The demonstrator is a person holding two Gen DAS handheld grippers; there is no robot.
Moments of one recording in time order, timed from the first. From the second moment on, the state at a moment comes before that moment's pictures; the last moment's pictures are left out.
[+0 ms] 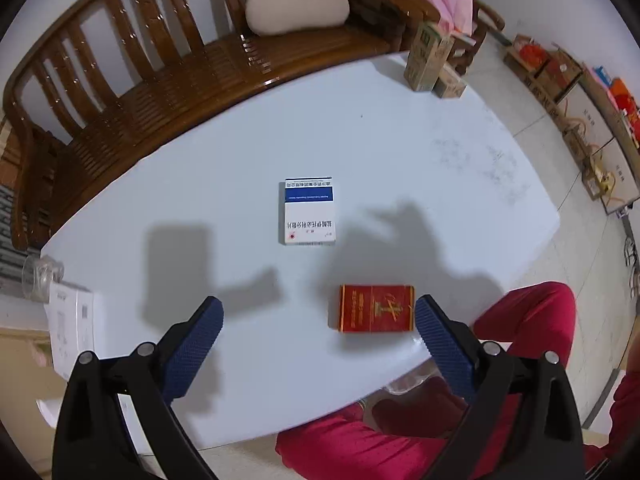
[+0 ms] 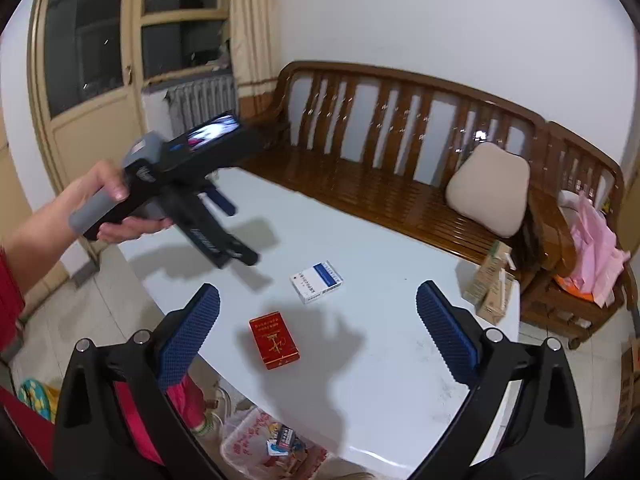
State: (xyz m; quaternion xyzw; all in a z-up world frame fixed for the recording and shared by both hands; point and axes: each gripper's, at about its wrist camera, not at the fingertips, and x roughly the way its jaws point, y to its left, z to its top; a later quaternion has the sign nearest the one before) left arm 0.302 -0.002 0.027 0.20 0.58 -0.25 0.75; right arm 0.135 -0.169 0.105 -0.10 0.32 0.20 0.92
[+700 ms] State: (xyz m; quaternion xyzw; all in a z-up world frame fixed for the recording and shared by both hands) left arm 0.373 -0.050 -0.093 0.25 0.65 -0.25 0.68; right arm 0.210 -0.109 -0.016 -0.15 0.44 0.30 0.83
